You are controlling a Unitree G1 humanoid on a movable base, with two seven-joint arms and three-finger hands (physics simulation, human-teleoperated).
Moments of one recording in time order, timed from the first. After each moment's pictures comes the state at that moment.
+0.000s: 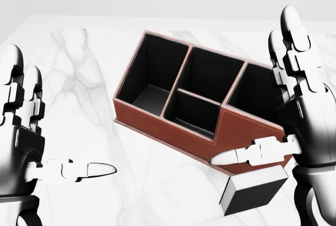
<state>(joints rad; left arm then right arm) 0.03 0.01 0.05 -0.58 0.05 0.09 -0.01 -0.11 -0.11 -0.15 -0.55 -0.02 0.09 0.21</state>
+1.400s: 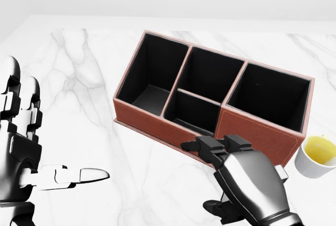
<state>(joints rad) 0.07 0.02 0.09 -0.56 -0.01 0.09 -0.04 0.21 -0.09 0.09 -0.57 -1.00 -0.09 0.33</state>
